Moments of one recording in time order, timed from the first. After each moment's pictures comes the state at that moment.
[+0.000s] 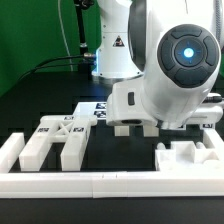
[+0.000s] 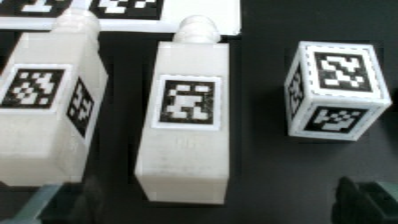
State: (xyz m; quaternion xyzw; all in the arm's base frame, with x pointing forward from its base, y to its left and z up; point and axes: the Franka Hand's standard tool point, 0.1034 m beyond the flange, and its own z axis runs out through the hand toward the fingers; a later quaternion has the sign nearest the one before) arm 0.492 0.055 0.022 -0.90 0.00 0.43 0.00
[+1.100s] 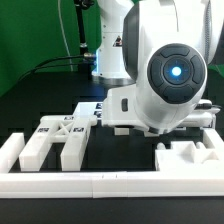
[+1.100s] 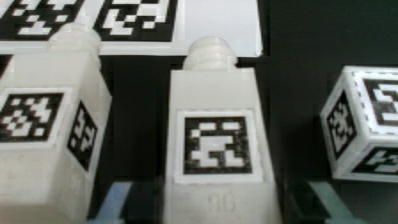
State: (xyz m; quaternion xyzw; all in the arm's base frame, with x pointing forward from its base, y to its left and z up) arm 0.470 0.049 0.012 -0.89 0.01 0.45 0.00
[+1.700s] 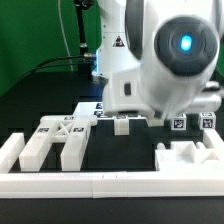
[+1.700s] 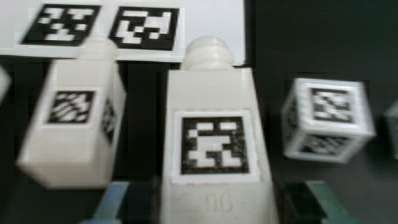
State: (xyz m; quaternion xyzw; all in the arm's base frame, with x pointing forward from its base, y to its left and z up) arm 0.507 0.052 0.063 -0.90 -0.01 0.43 0.01
